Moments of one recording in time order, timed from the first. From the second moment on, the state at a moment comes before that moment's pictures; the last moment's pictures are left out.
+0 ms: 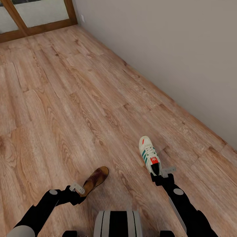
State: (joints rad) left arm -0.49 0.17 -0.04 -0.74 -0.37 0.25 -0.61; right arm -0.38 -0.09 0.10 -1.06 0.03 0.22 -0.01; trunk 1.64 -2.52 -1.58
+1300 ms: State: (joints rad) left arm -0.49 0.16 -0.04 -0.78 -0.37 0.26 -0.56; right arm -0.38 -0.09 0.10 -1.07 0.02 0.22 -0.01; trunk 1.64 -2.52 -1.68
